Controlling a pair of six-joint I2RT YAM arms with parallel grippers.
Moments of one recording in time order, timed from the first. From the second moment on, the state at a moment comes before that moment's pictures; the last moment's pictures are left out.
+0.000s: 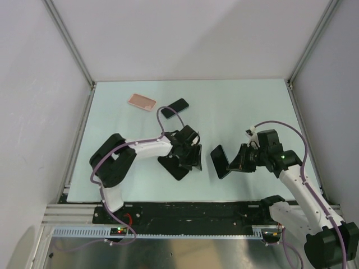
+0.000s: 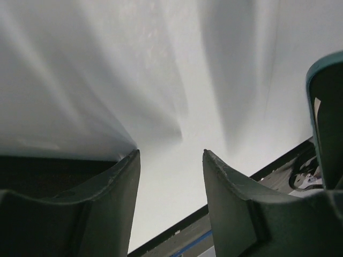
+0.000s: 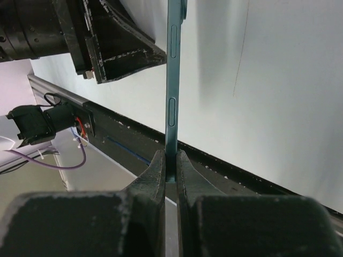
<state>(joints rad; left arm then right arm) -0.84 1.85 1.13 -0.39 0.27 -0.72 0.27 0.87 0.71 -0.77 -0.53 0.54</state>
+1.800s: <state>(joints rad) -0.39 1.62 1.03 -0.49 -0.04 -0.71 0.62 1.58 0.65 0.27 -0.83 1.25</state>
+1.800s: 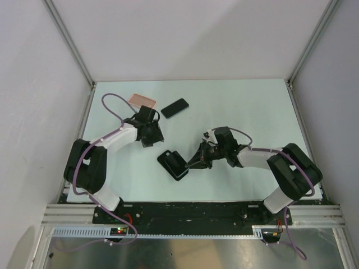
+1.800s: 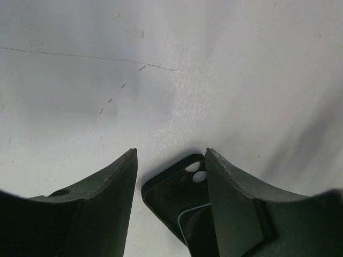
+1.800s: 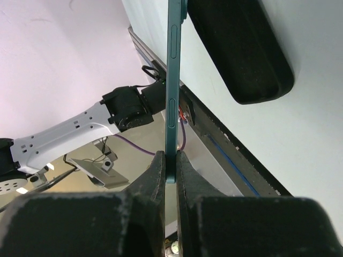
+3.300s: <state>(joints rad) -0.46 1.64 0.98 -0.48 -0.03 -0.71 0.63 1.84 0.67 0.49 -0.88 1.27</state>
